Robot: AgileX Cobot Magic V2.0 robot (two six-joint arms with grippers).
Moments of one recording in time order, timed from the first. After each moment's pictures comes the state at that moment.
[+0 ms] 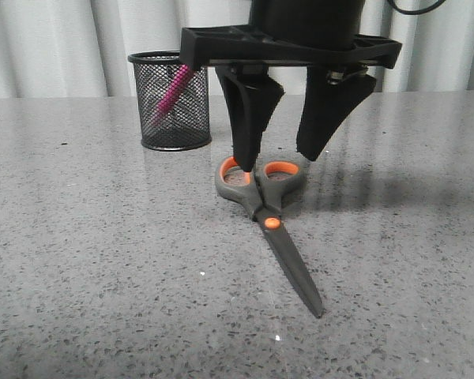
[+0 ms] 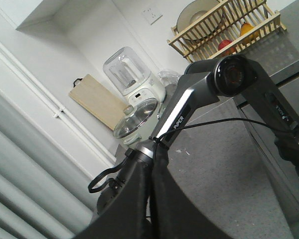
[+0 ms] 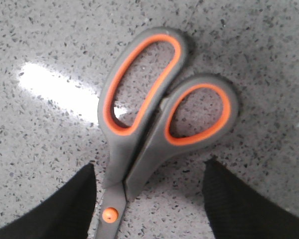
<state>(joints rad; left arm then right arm) -0.29 0.77 -1.27 -1.22 1.19 1.60 0.63 1.71 -1.44 0.07 1.09 0.12</state>
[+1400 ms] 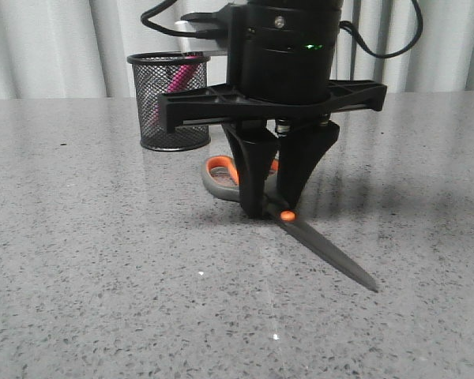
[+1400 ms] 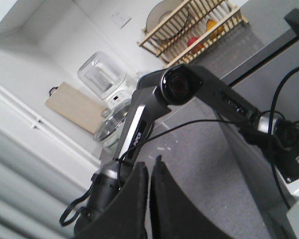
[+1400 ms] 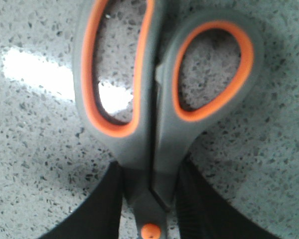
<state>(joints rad) -0.46 0.64 -1.19 -1.06 1.14 1.56 0.69 1.82 -1.45 0.02 1.11 0.28</state>
